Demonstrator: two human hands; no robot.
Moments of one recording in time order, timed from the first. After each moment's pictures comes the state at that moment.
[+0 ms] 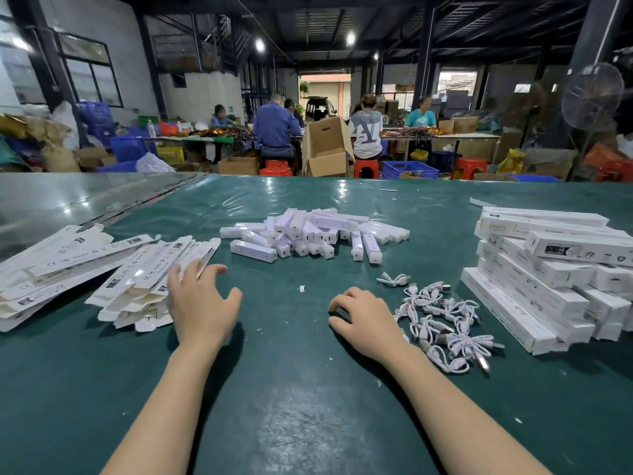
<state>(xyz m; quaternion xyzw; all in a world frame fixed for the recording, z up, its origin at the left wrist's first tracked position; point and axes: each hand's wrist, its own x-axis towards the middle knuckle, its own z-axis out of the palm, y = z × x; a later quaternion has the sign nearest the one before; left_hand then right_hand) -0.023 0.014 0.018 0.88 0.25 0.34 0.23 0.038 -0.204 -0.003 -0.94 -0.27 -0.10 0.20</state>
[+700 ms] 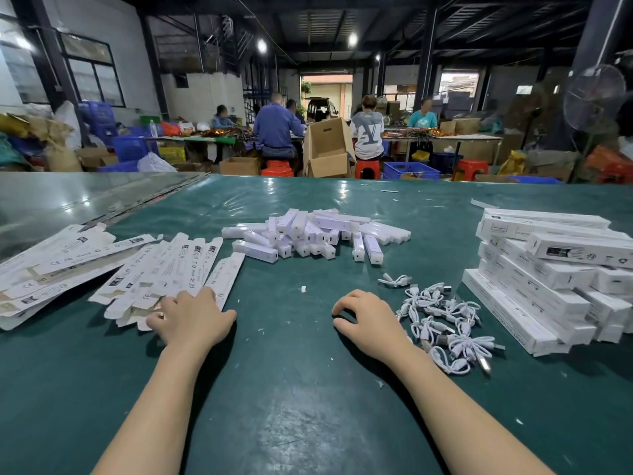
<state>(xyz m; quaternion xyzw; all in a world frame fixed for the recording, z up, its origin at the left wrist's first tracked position) -0.026 0.026 0.019 0.93 0.36 0.07 0.10 0.035 -0.209 0.003 -0.93 -0.27 -0.08 0.23</state>
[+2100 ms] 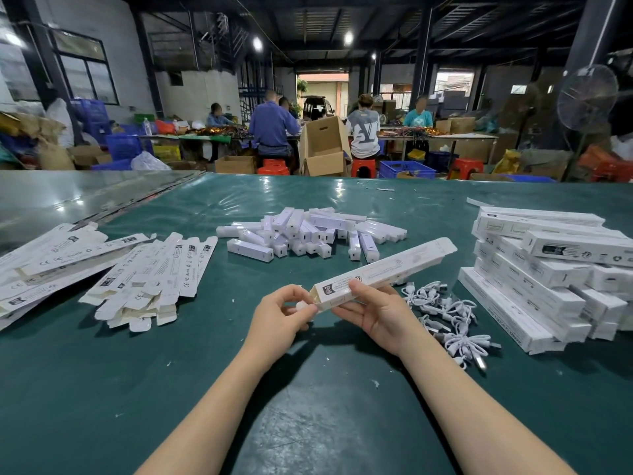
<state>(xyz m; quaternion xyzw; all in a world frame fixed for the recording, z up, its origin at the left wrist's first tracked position) -0.017 -0.060 0.003 0.77 0.02 0.16 0.61 0.038 -0.218 0.013 -0.48 -0.12 0.19 0.85</state>
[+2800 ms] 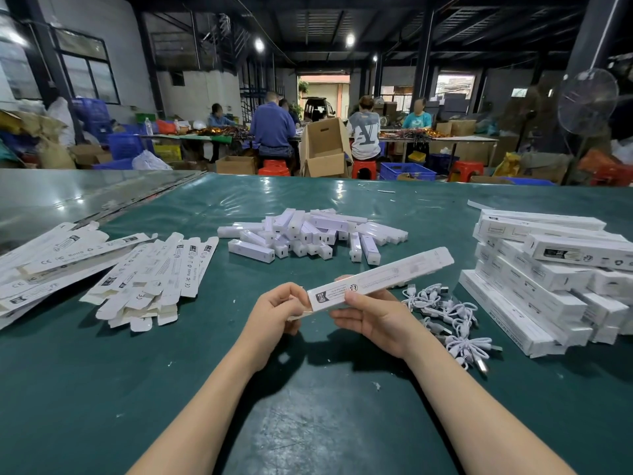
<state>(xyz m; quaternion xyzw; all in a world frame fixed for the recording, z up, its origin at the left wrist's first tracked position) -0.022 -0.055 0.015 0.70 -0.01 0.11 0.70 0.036 -0.221 0.014 -0.53 -0.18 0.23 0.80</state>
